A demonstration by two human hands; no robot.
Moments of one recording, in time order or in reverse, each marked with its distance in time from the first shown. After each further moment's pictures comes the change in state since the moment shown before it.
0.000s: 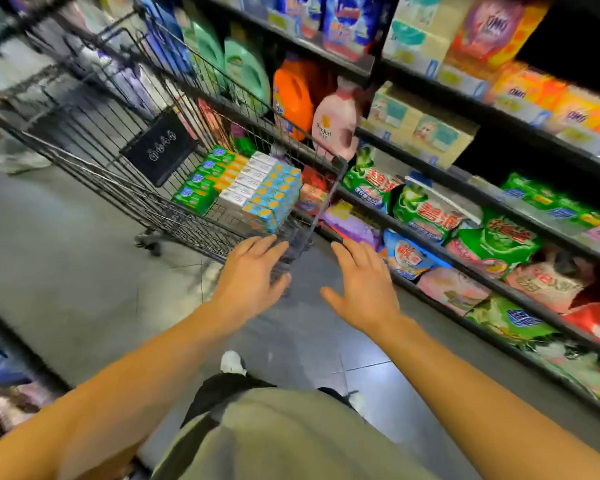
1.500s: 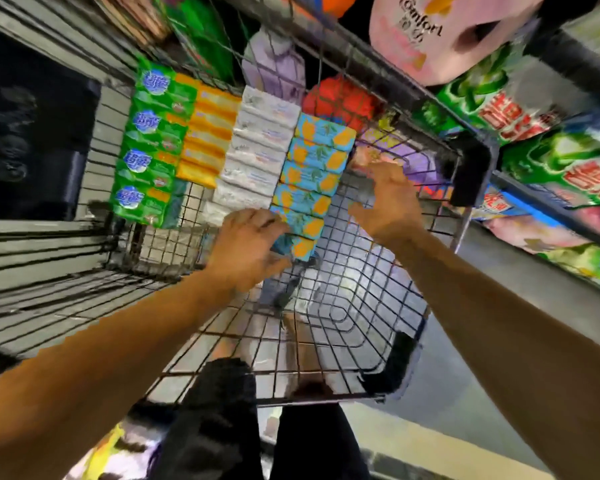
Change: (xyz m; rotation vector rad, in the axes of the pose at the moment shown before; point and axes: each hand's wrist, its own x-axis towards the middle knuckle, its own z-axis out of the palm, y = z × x) left_hand 0.296 -0.288 0.176 -0.054 -0.434 0.234; right_hand 0.423 0.055 0.180 0.211 -0.277 0.488
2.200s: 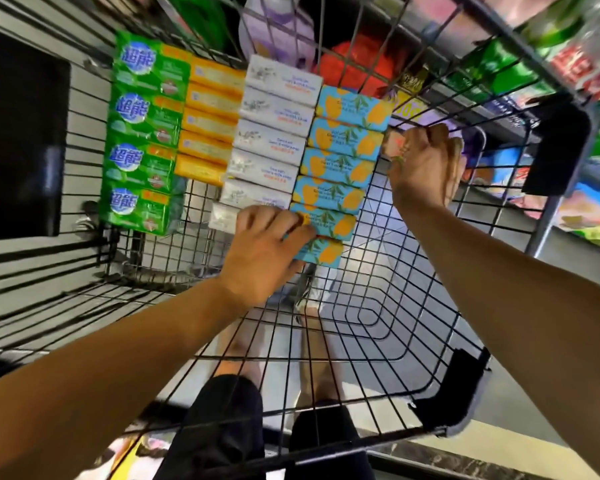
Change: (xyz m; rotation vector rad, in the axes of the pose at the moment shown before) left_hand 0.007 -0.023 0.032 0.097 0.295 0.232; right_hand 0.061 0.005 0.047 -0.186 0.377 0.287
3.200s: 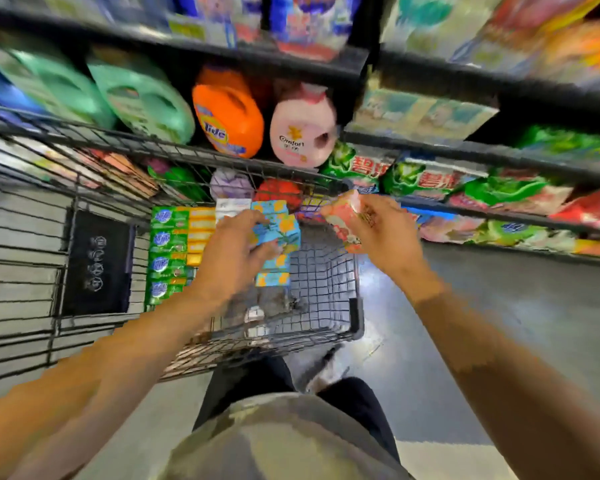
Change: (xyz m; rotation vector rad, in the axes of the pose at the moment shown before) left_hand 0.042 0.133 -0.273 -0.351 0.015 -0.247; right_hand -0.193 0.079 -0.277 0.614 0.130 -0.163
